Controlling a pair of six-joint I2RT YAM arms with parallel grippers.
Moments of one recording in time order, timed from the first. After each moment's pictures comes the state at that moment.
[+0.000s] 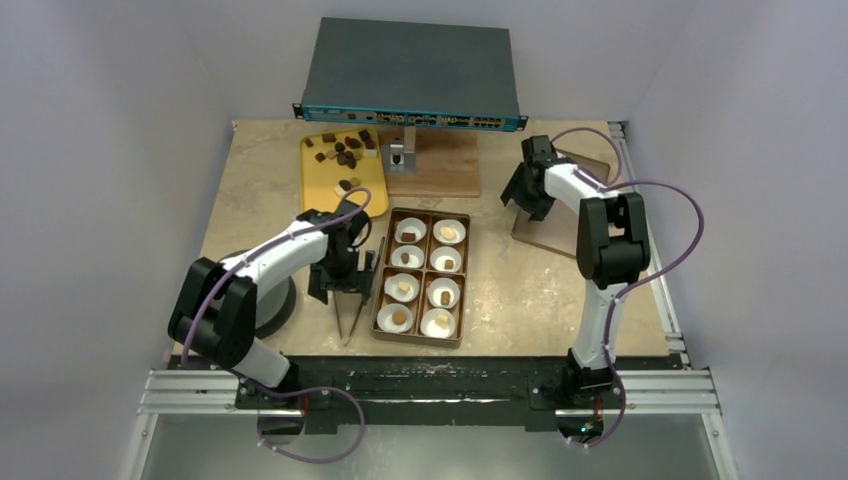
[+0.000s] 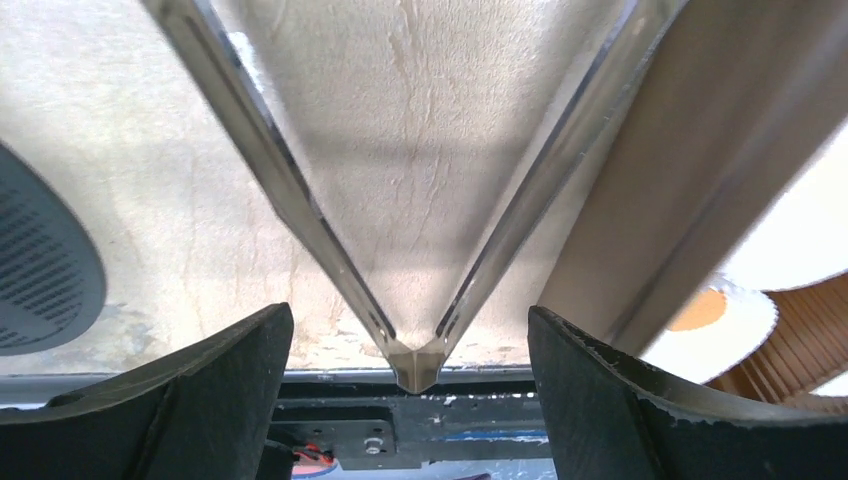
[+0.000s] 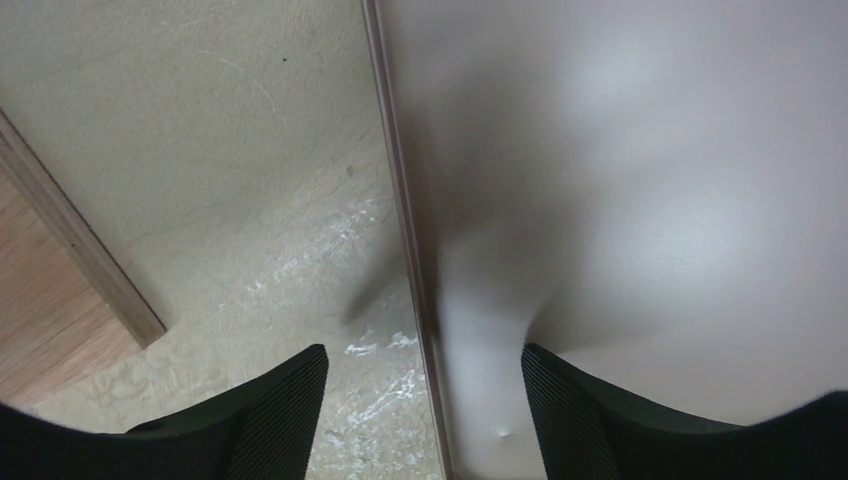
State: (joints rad) left arm -0.47 1.54 0.95 -0.94 0.00 -0.48; right arm 0.15 2.04 1.48 -0.55 0.14 0.68
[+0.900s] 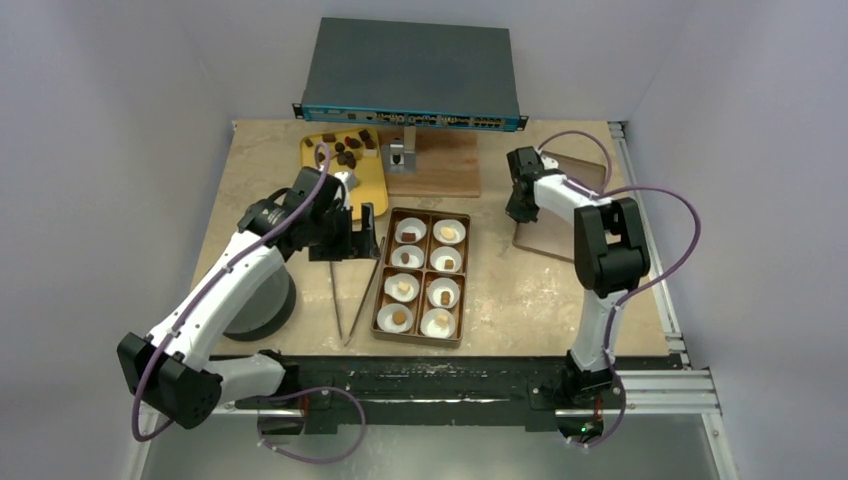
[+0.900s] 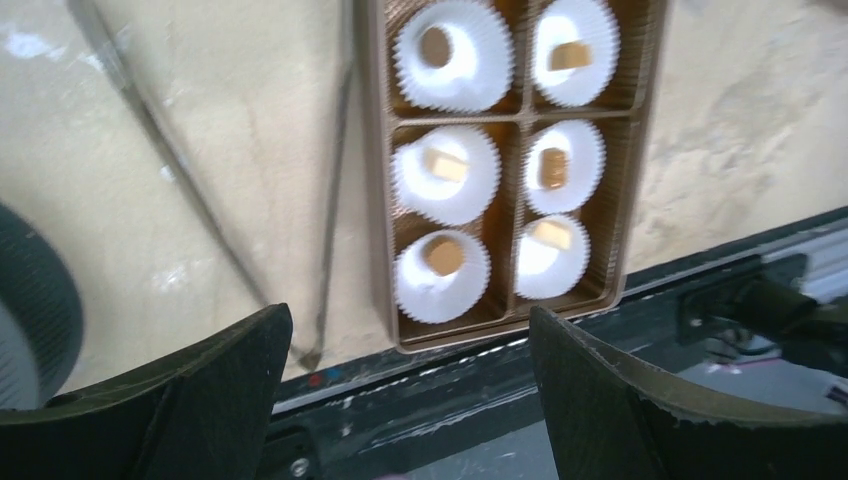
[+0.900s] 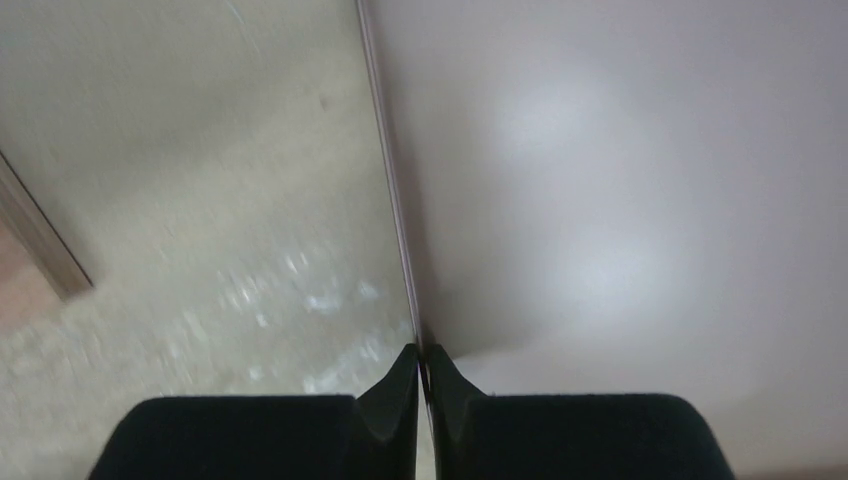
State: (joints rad) left arm -0.46 1.23 1.22 -1.02 0.11 -0.47; right arm 0.23 2.02 1.41 -0.50 0.32 0.65
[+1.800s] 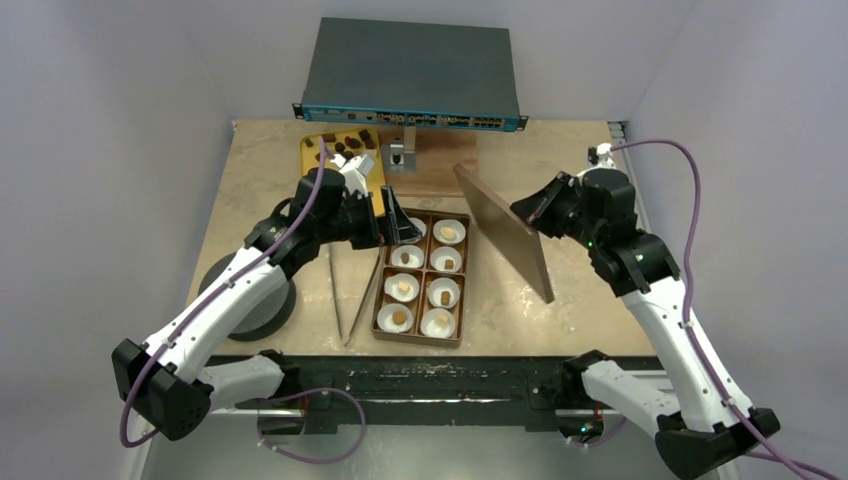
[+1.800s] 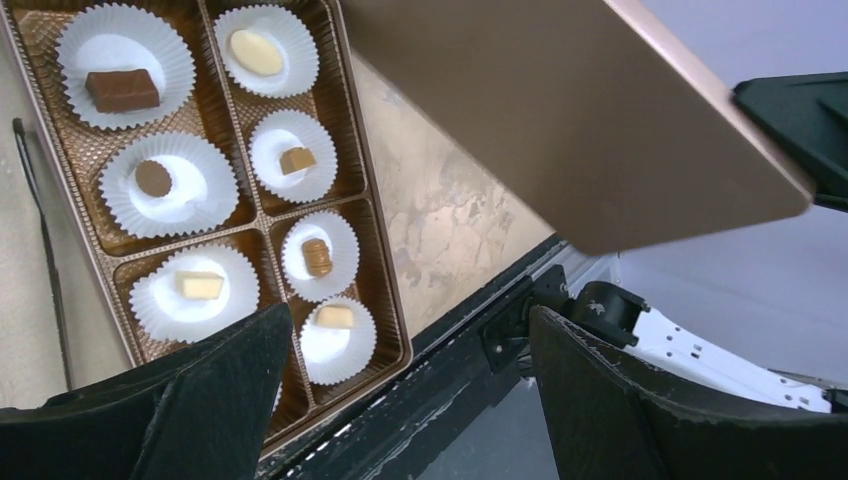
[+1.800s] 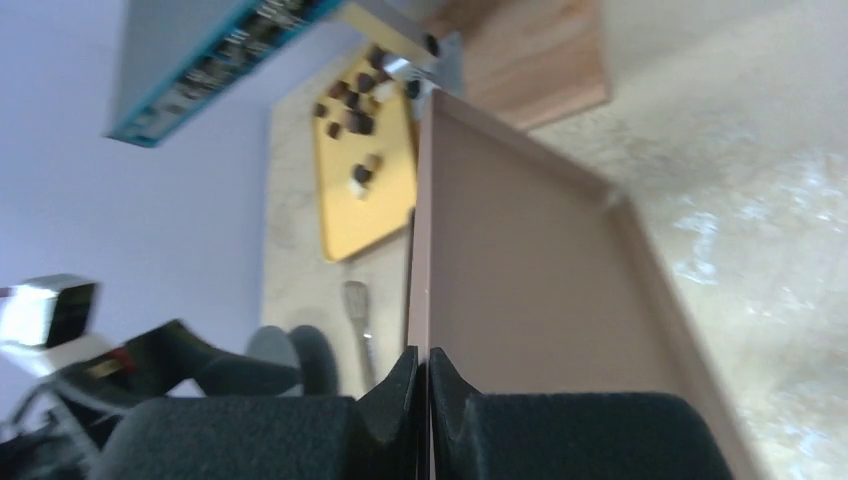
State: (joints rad) left arm -0.56 1.15 1.10 -0.52 0.33 -0.71; right arm 0.36 0.95 1.14 -0.65 -0.03 0.84
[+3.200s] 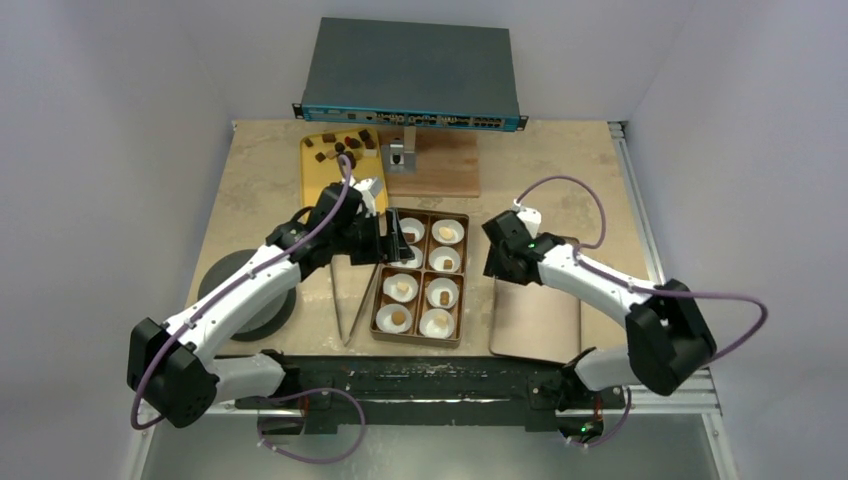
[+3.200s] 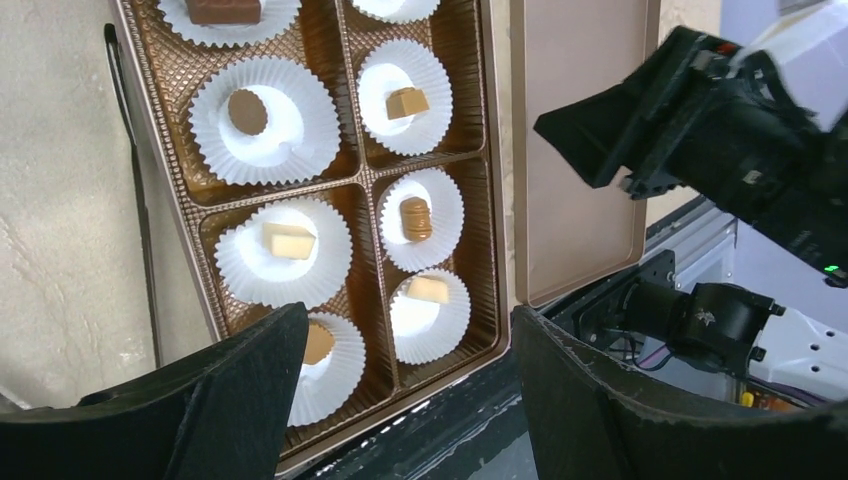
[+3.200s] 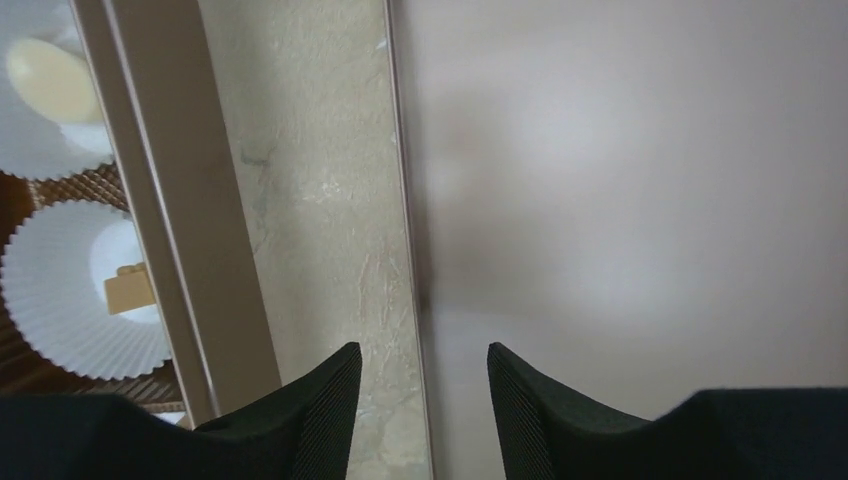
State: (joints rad) left arm -0.58 1.22 0.99 -0.54 0.25 -0.65; right arm 0.59 1.35 0.84 -0.58 0.35 0.80
